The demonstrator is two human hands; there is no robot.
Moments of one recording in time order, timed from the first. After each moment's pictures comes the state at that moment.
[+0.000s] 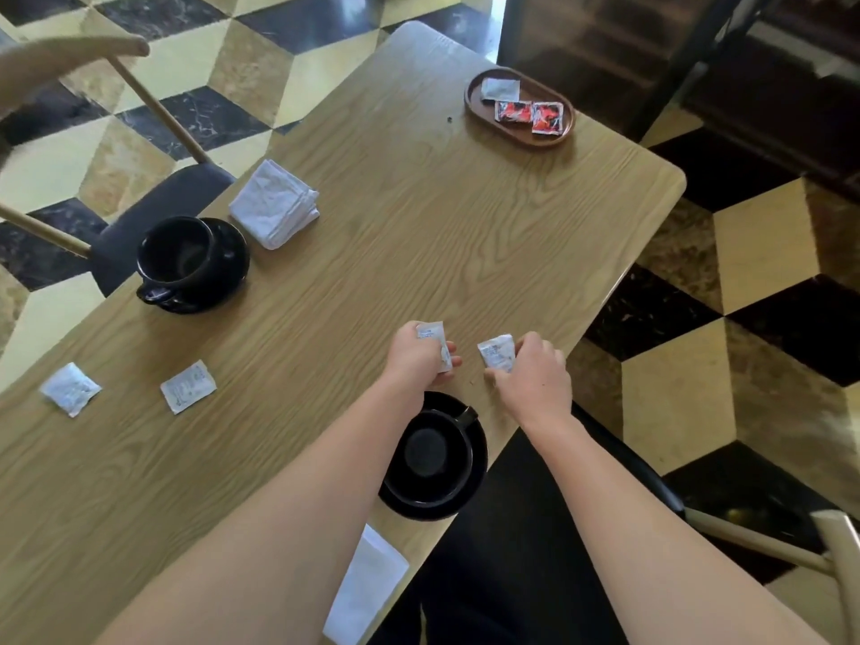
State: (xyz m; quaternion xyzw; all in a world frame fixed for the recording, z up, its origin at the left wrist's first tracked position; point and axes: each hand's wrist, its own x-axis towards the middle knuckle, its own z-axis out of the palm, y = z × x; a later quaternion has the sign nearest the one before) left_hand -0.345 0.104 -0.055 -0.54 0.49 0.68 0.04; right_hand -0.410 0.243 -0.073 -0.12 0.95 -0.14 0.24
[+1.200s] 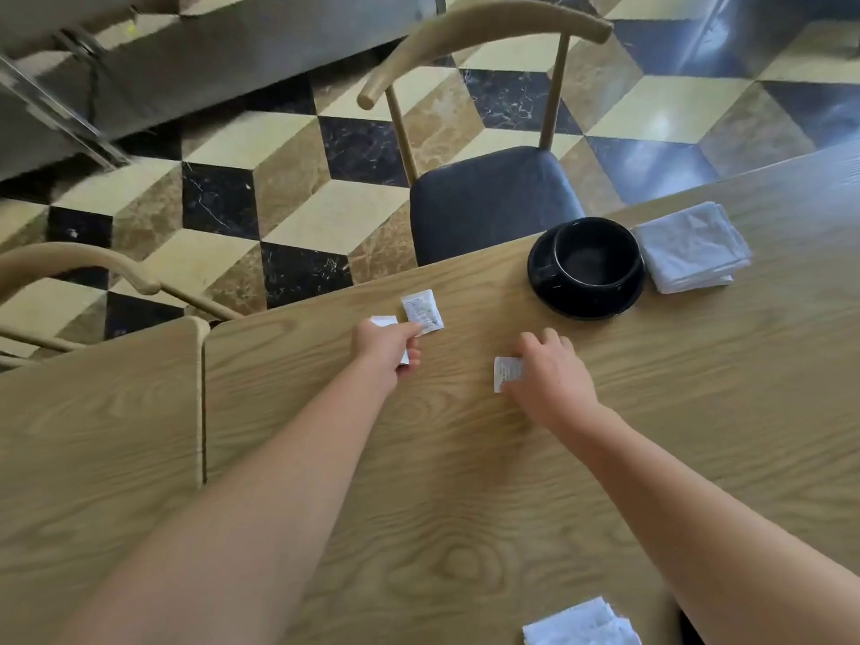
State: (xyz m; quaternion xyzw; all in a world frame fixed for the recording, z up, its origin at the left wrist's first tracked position) left_hand -0.009 -0.196 -0.066 -0.75 0.26 0.56 -0.23; right_hand -0.196 -0.093 -0.079 -0.56 0.79 -0.02 0.26
